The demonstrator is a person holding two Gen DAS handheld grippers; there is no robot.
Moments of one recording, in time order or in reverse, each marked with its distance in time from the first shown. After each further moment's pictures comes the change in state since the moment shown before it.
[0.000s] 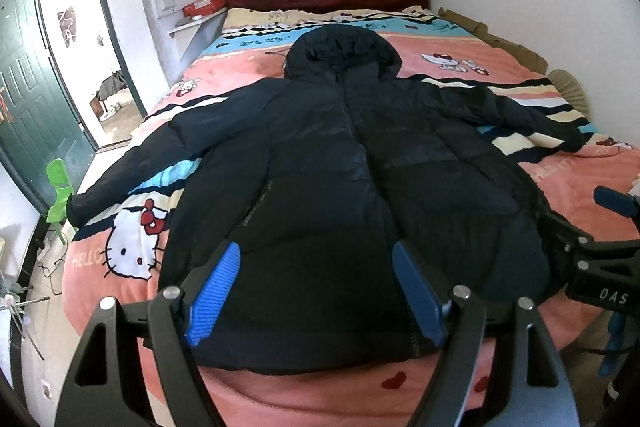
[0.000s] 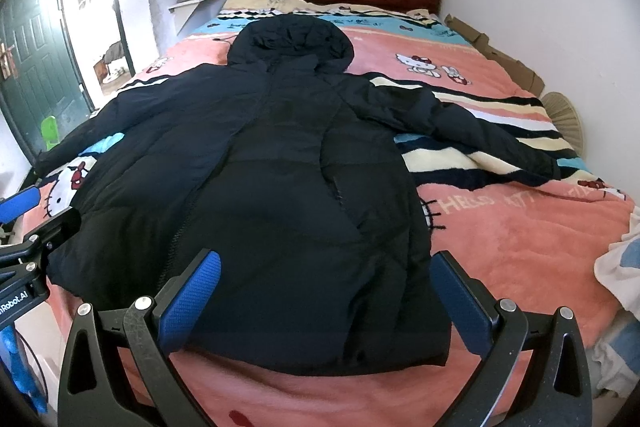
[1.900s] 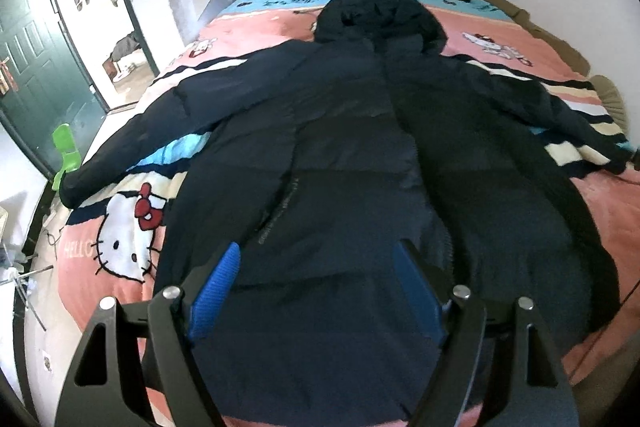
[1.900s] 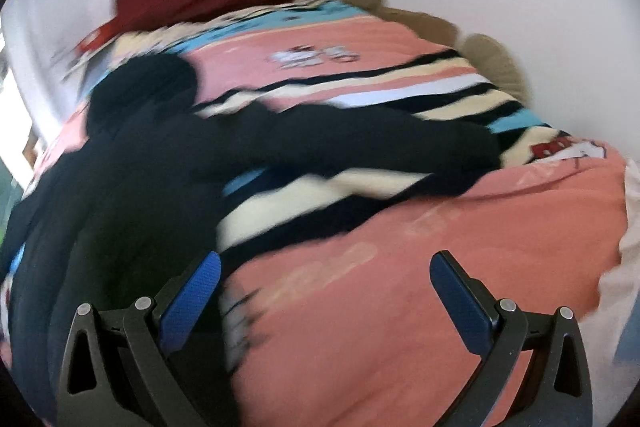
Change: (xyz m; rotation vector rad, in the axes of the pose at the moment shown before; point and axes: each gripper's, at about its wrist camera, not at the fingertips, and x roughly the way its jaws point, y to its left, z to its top) left arm 0.077 0.026 0.031 -0.082 0.142 0.062; right arm 0.109 -0.220 0.064 0.343 -0.005 -0.194
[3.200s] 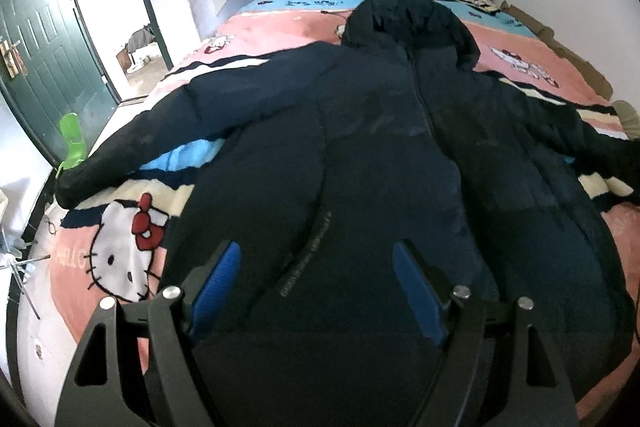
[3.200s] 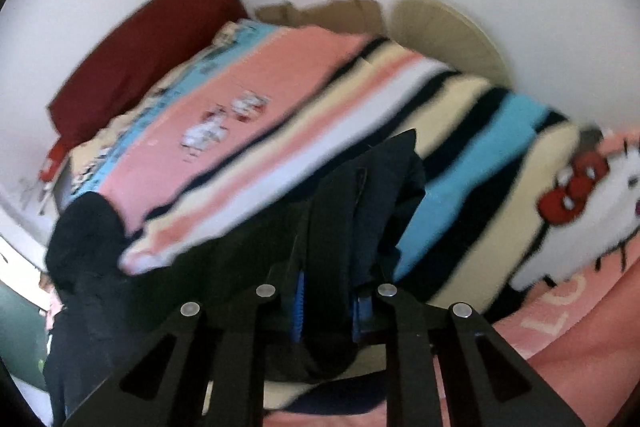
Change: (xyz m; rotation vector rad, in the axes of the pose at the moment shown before) left arm 0.039 0.025 0.021 -0.069 -0.028 0.028; right arm 0.123 -0.140 0.127 0.332 -0.005 0.098
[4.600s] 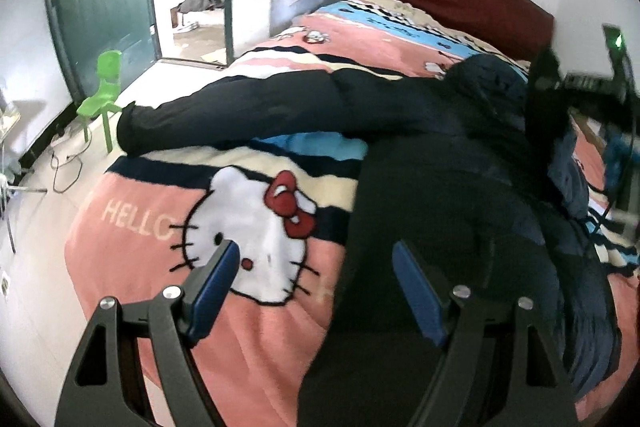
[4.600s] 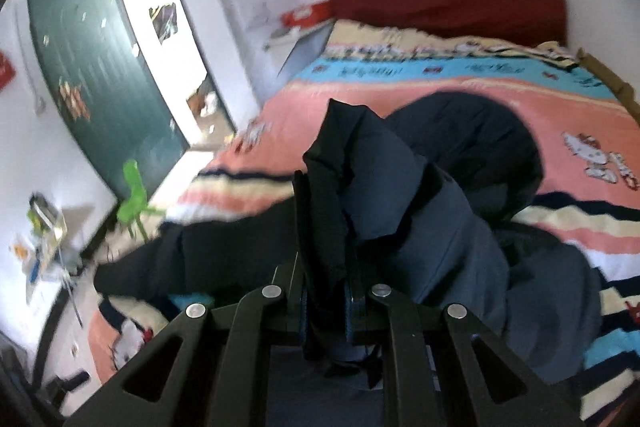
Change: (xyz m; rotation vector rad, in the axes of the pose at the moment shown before) left arm -0.014 0.181 -0.031 -0.281 -0.047 -0.007; right arm -0.061 0.513 -0.237 -0.720 0.144 0.548
